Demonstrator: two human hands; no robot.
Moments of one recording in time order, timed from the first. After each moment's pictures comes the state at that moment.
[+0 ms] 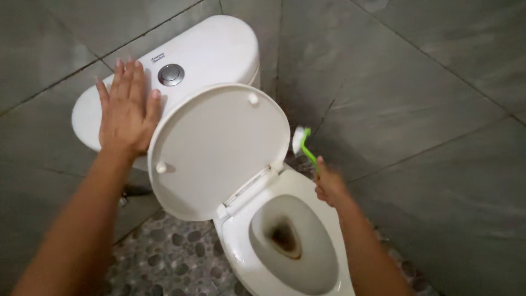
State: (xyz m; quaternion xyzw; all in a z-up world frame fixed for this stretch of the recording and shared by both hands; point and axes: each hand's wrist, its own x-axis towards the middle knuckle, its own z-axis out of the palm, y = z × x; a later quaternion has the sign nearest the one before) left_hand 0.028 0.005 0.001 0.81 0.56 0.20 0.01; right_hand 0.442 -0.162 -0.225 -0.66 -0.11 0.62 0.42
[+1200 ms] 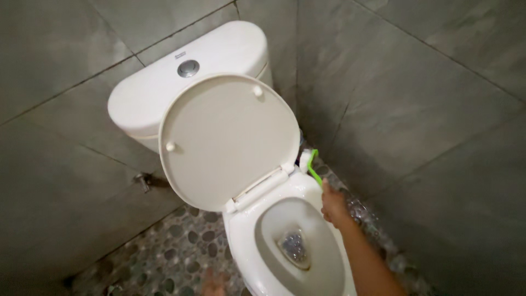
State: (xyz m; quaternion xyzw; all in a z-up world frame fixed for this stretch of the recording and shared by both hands) left_hand 0.036 -0.354 -0.403 0.35 0.82 0.26 0.37; right_hand 0.437 -0.204 -0.288 -0.77 -0.18 0.54 0.29
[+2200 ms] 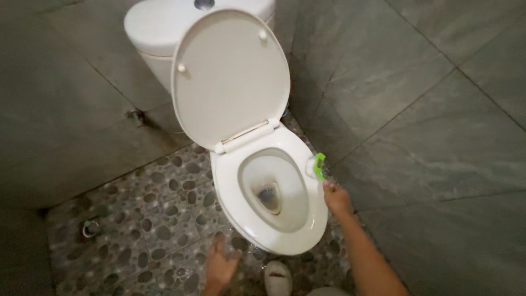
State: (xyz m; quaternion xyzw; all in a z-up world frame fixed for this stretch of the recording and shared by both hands) left_hand 0.105 -0.536 -0.342 0.52 0.74 0.17 0.39; right_hand 0.499 -0.374 -0.293 -0.84 -0.35 0.35 0.20
